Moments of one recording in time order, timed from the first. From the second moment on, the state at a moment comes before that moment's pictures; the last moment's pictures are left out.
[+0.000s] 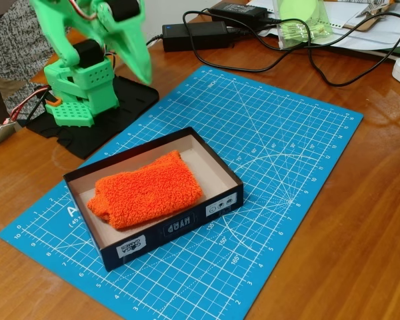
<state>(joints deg) 13.4 164.1 133.9 68.5 4.7</state>
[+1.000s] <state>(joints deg) 8.0 192.7 176.1 63.7 5.9</state>
